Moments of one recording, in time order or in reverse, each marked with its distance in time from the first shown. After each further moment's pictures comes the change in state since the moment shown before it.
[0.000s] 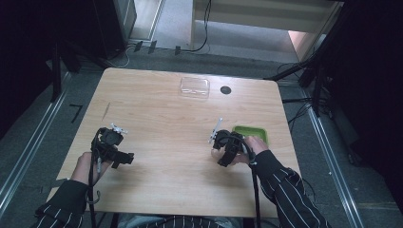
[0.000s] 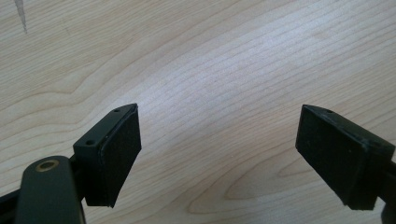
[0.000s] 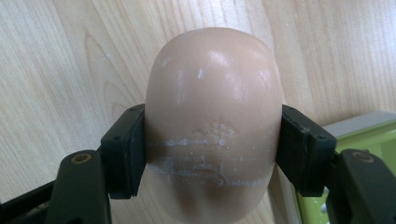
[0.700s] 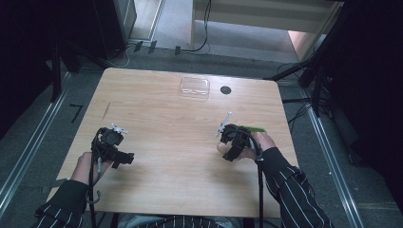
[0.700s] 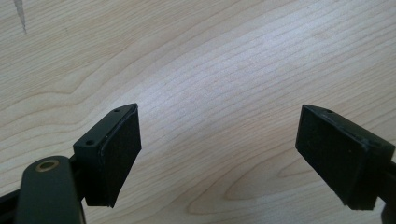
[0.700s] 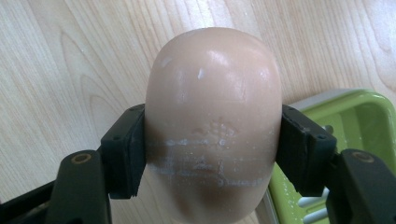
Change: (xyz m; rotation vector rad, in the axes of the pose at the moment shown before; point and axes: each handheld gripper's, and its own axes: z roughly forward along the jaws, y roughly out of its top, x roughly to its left) left arm 0.000 0.000 0.000 -0.001 0.002 -0.001; right arm -0.017 -0.013 -0.014 -0.028 -0.021 0.058
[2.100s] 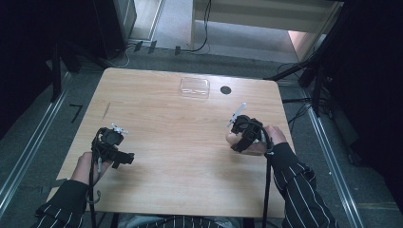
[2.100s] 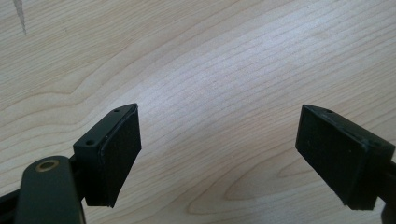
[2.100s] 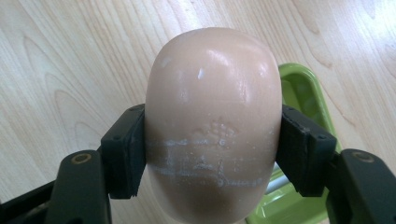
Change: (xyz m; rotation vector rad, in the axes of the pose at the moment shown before) left arm 0.000 0.000 0.000 0.000 0.001 0.001; right arm -0.026 -0.017 -0.022 -0.050 -0.047 0.087
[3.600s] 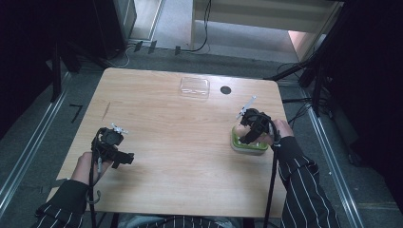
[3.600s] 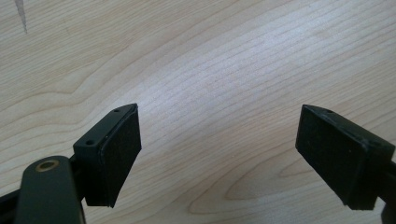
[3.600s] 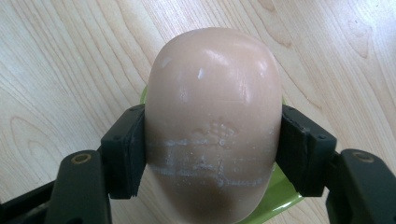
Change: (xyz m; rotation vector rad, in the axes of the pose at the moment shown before) left arm 0.000 0.000 0.000 0.004 0.006 0.003; right arm -0.040 -0.014 0.010 -0.002 -0.014 0.044
